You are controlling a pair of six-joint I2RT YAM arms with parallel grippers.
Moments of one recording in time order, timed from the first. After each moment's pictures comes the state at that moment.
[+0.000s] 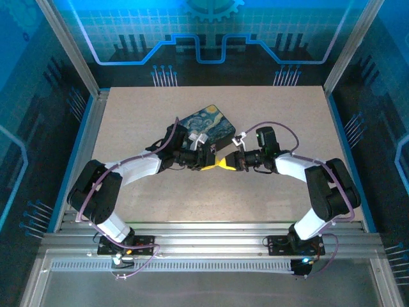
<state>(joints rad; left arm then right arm) -0.50 1.61 0.90 0.02 0.86 -0.77 0.32 1.61 0.77 0.11 -1.17 0.70</state>
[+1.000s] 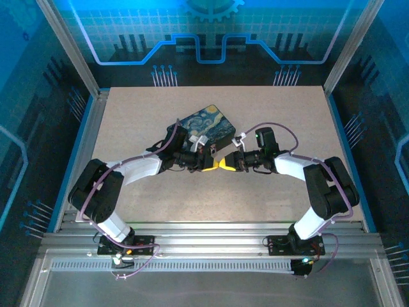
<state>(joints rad) -0.50 1.63 0.90 0.01 0.89 -0.76 0.31 1.63 0.77 0.08 -1.15 0.68</state>
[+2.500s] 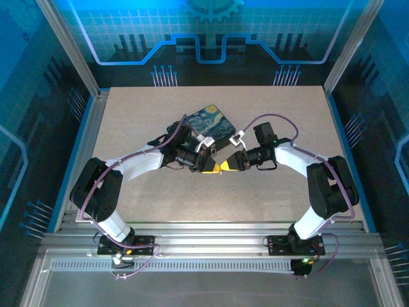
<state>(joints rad) -0.50 1.64 1.01 -0.22 1.09 -0.51 0.31 1.63 0.94 -0.43 -1.32 0.12</state>
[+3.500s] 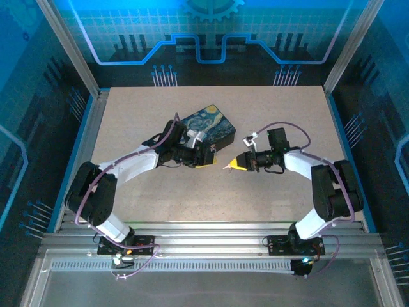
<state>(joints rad) -0.48 1.58 0.99 -0.24 0.74 -0.59 0.17 1.57 0.77 -0.17 -1.19 0.47</state>
